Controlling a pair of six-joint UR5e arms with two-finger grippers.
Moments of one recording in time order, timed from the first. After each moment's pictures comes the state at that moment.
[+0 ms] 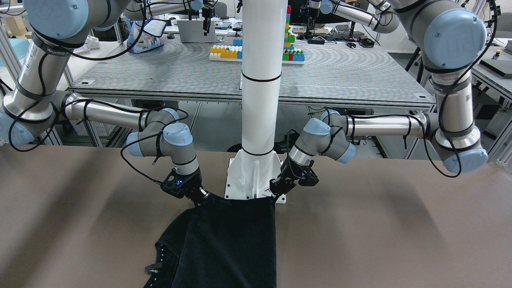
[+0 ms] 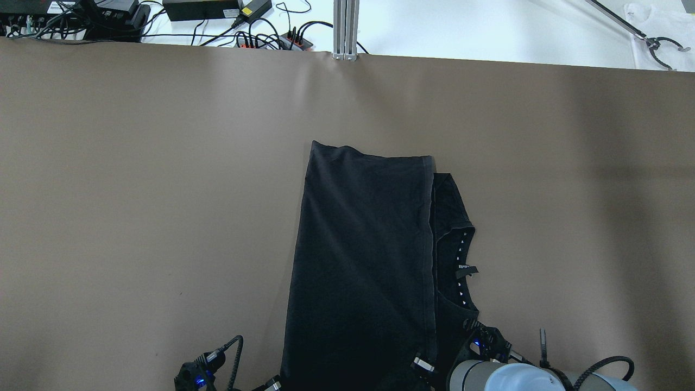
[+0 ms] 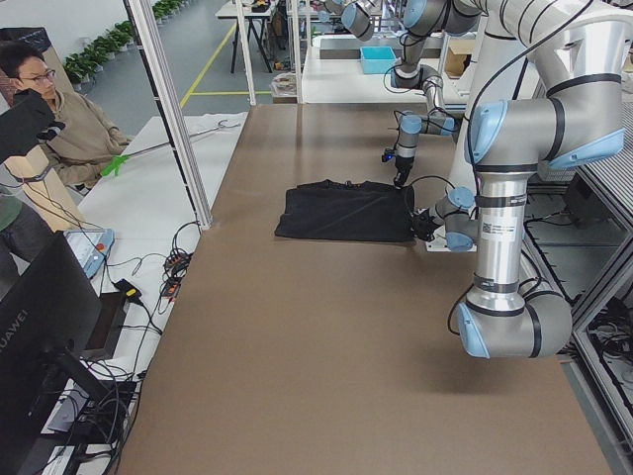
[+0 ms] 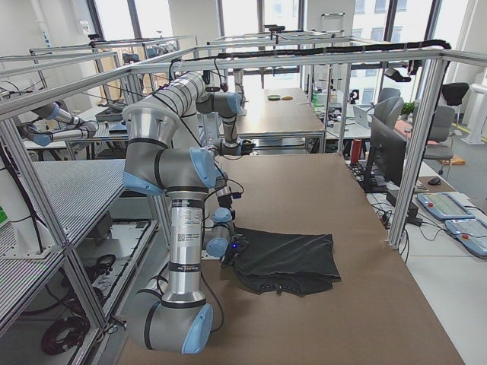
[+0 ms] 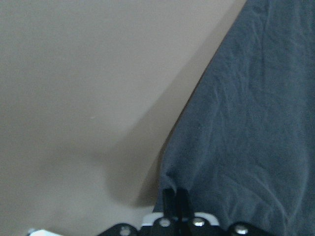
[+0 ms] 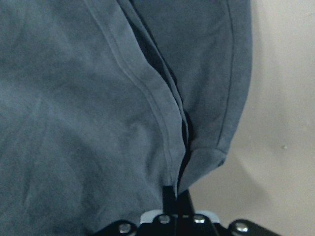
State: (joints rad) left arm 0.04 -1.82 -2.03 -2.11 -1.20 -2.15; right arm 0.15 -1.45 2.14 -1.33 1.60 2.04
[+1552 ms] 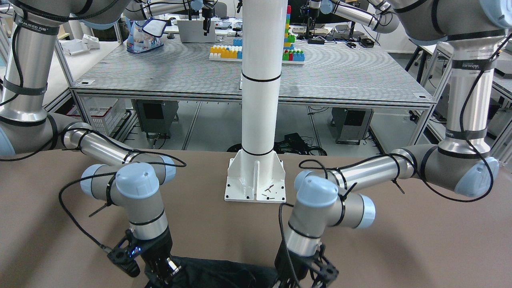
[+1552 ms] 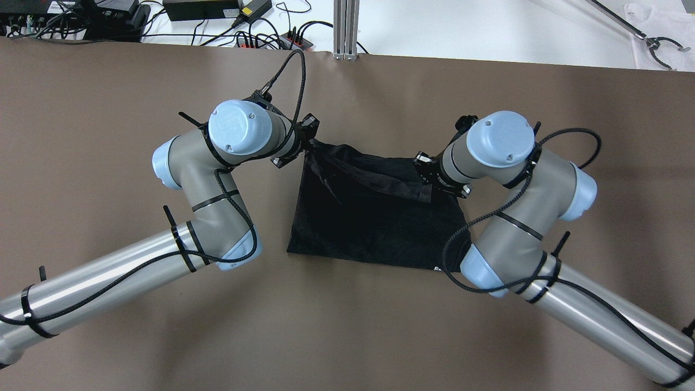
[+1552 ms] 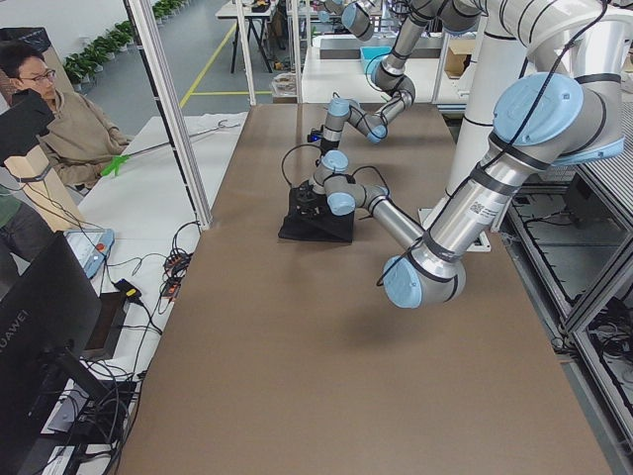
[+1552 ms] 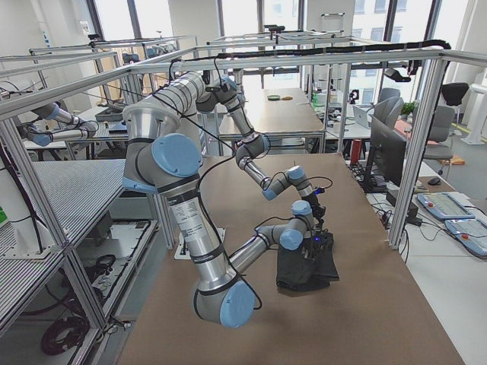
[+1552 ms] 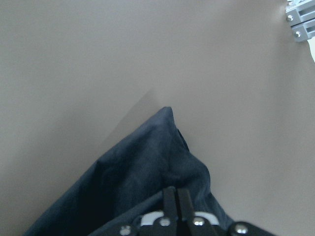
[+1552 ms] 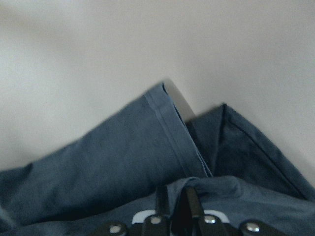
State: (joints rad) left arm -0.70 -2.40 -1.28 -2.14 -1.66 -1.99; right arm 0.76 -1.01 1.59 -1.28 1.87 1.65
